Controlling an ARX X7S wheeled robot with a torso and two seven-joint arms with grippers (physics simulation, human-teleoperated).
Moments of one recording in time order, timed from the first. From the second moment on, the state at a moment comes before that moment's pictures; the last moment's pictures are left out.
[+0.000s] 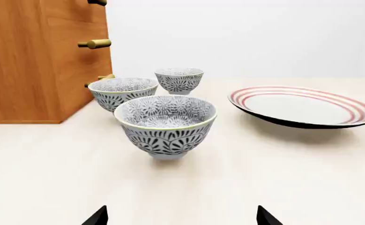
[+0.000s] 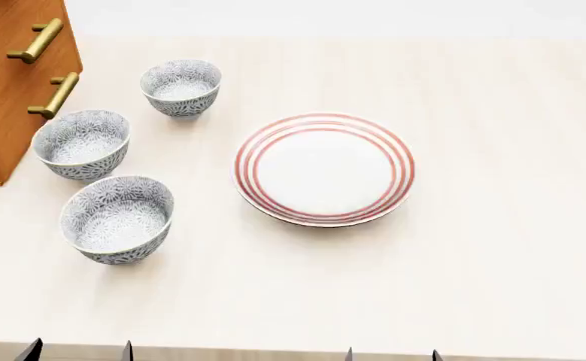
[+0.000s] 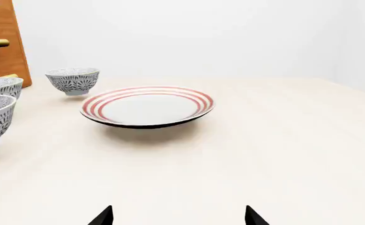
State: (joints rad) left arm 0.00 0.00 0.00 0.00 0.00 0.00 0.00; right arm 0.00 0.00 0.00 0.00 0.00 0.00 0.00
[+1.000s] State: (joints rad) left arm -0.16 -0.12 0.08 0.37 -0.18 -0.56 -0.10; right arm 0.12 0.13 -0.03 -0.43 0.23 0.50 0.16
